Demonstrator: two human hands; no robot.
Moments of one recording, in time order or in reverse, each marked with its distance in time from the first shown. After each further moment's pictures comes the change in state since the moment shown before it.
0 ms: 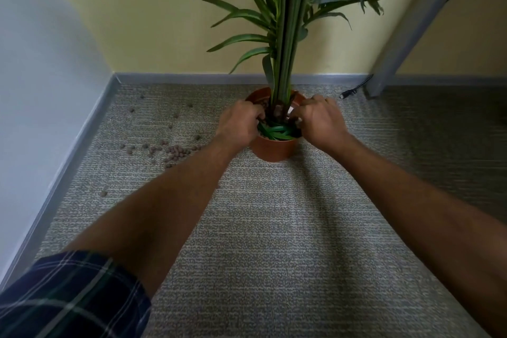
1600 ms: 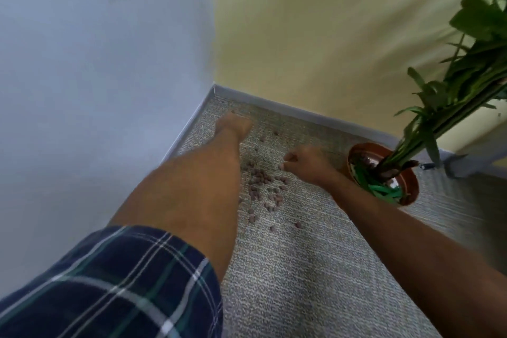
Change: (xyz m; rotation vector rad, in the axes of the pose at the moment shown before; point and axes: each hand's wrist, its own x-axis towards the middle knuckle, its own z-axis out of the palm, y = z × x) left_hand -0.023 -0.269 -0.087 -0.834 -0.005 -0.897; right_hand 0.099 -0.246 0.028 0.411 -0.344 -0.122
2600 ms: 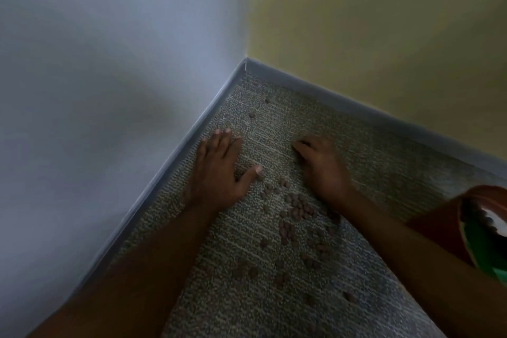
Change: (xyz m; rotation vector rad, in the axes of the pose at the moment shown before) left_hand 0.088 -0.185 0.011 0.705 0.313 0.516; right_hand 0.165 0.035 0.120 -0.155 0.179 -0.389
